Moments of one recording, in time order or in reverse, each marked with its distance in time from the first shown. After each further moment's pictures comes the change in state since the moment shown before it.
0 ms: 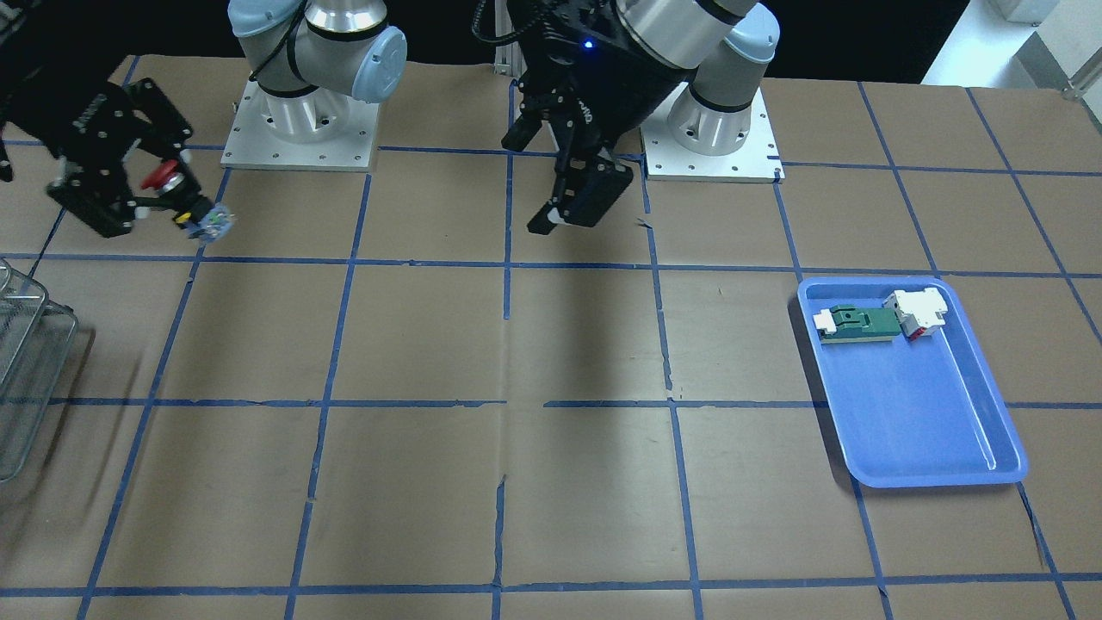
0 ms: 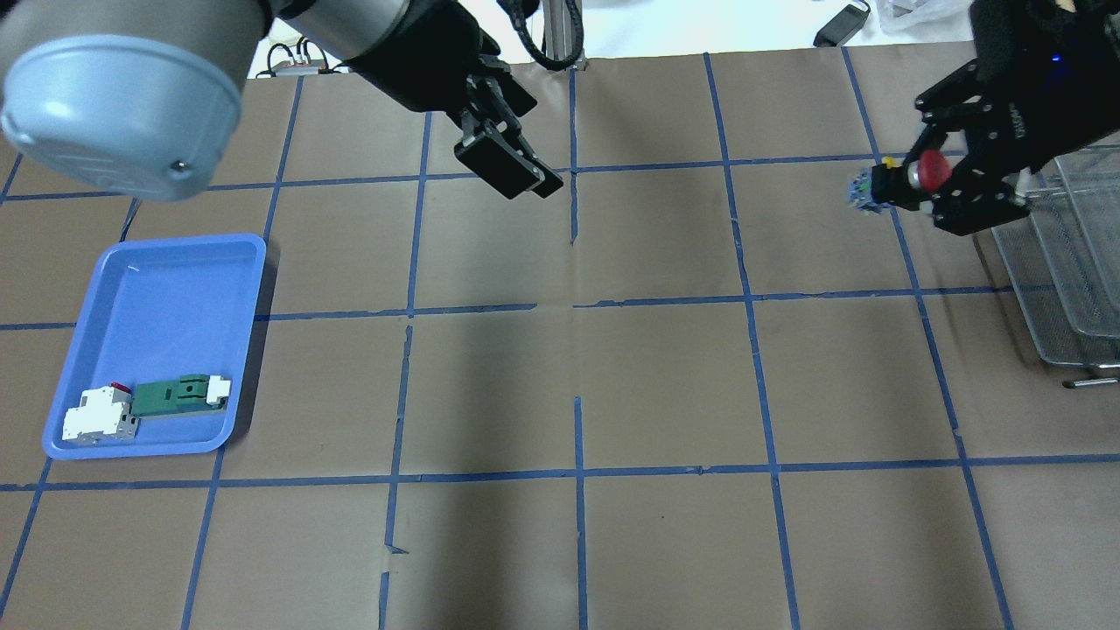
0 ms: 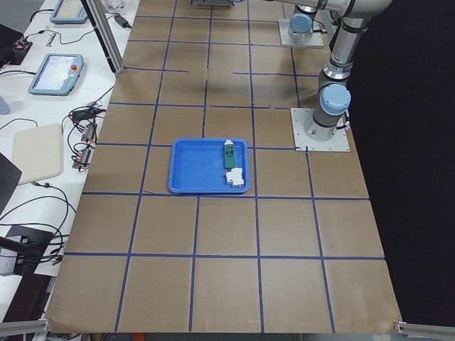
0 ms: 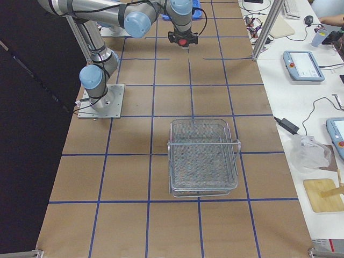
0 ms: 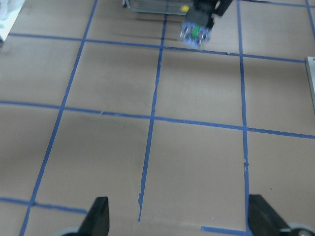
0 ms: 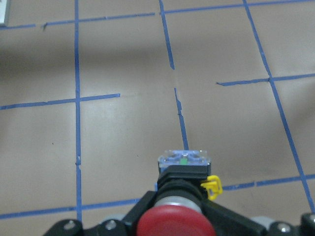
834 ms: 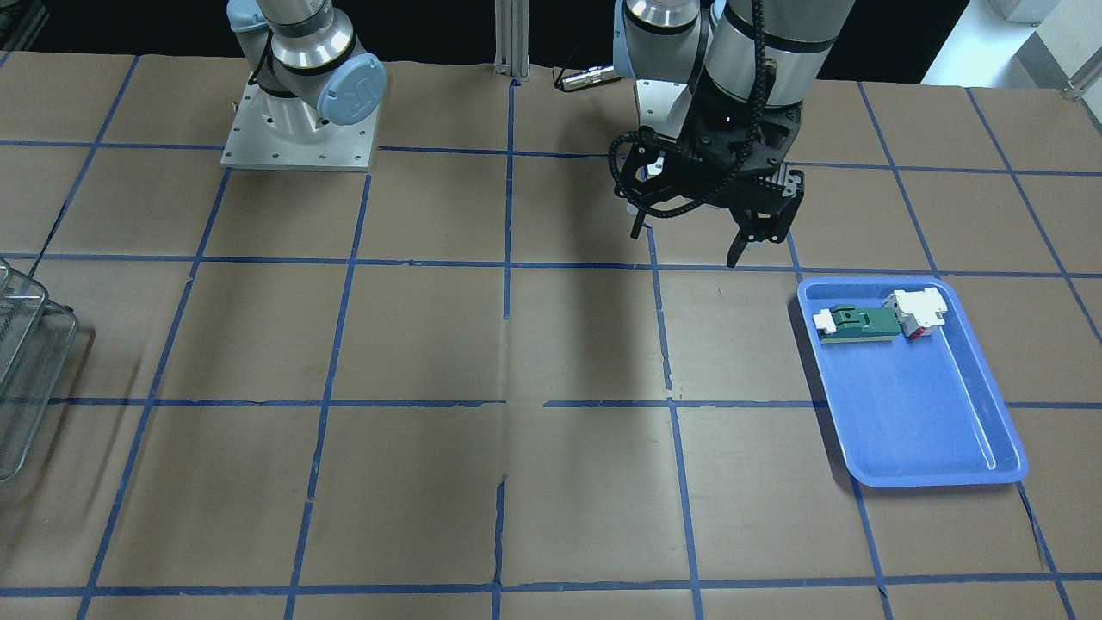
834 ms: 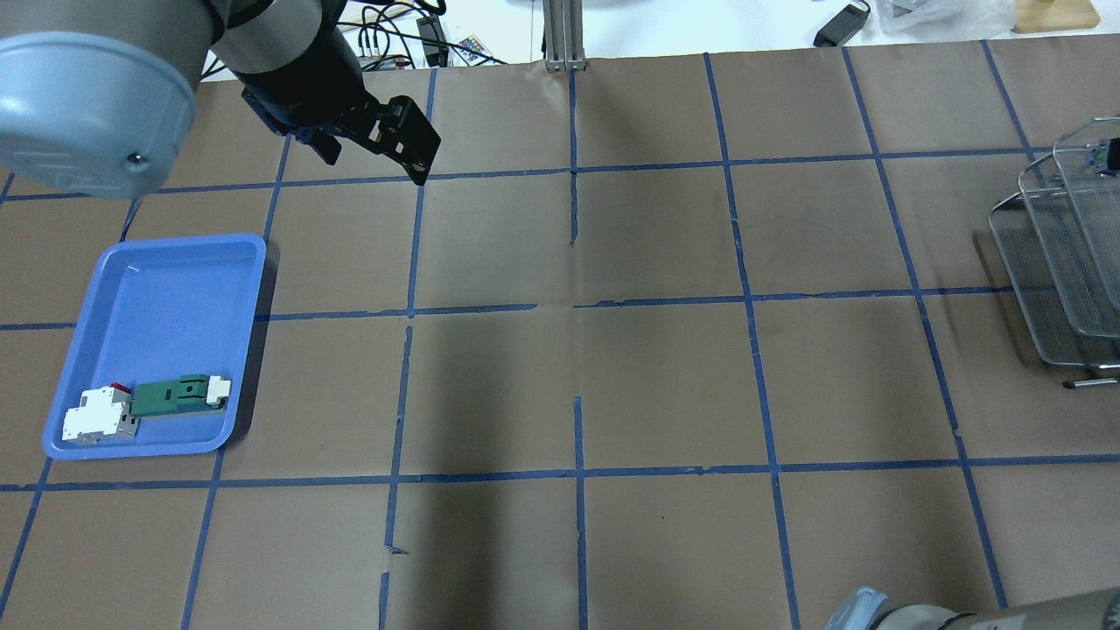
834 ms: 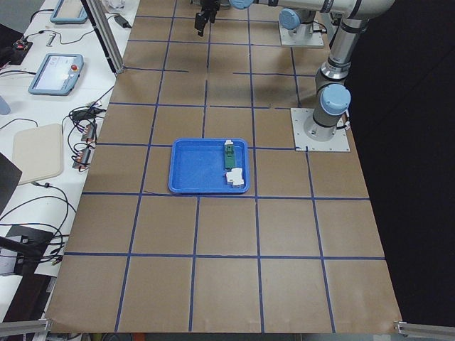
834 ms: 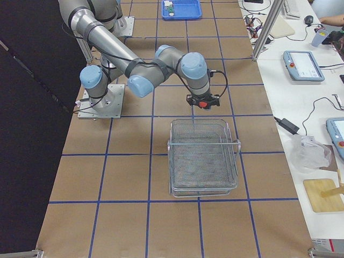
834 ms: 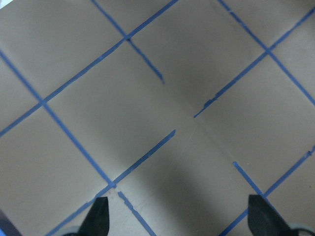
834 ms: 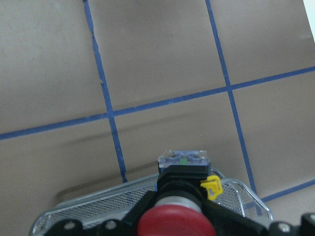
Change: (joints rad) left arm 0.060 0.003 -0.032 -0.030 0.440 -0.871; right arm -0.315 0.300 -0.058 -0.420 -0.122 -0.265
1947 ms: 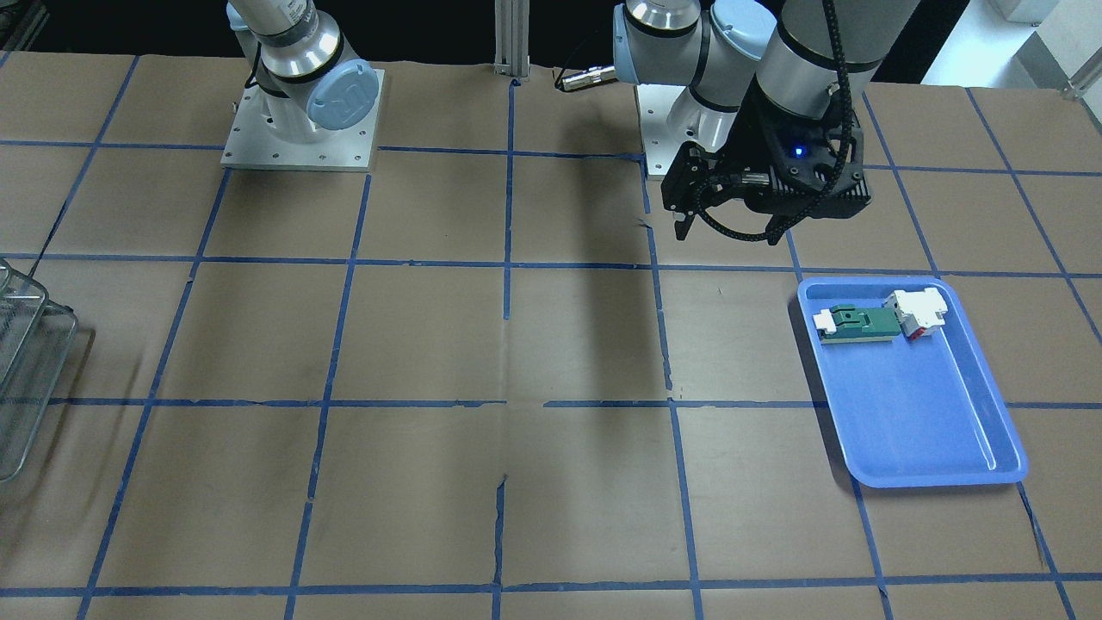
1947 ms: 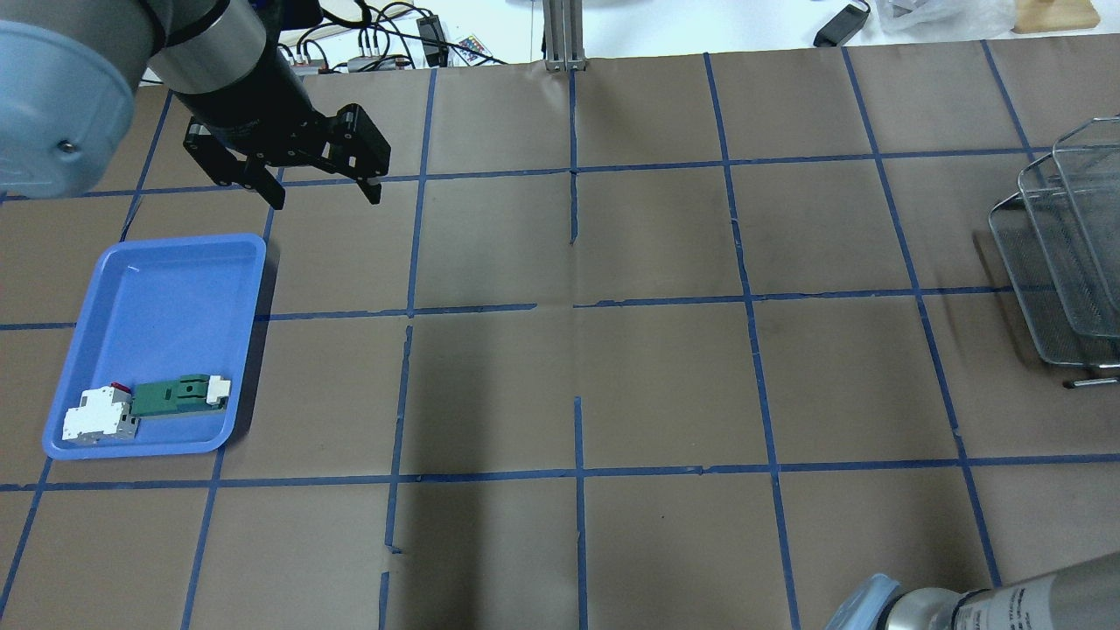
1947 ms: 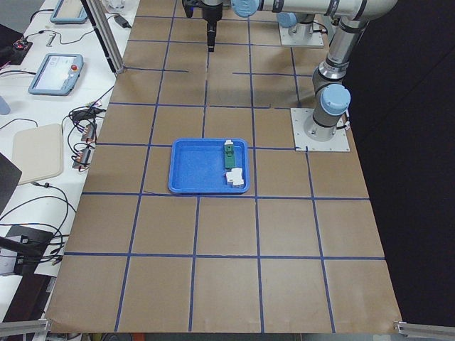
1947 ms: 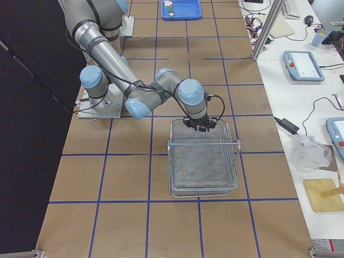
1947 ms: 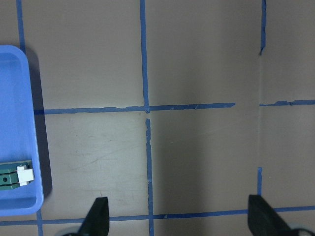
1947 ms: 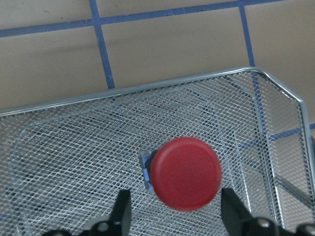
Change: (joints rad) left arm 0.066 0.023 -0.019 -0.088 0.009 -0.175; right arm -0.078 0.072 0.012 -0.083 -0.052 -0.059
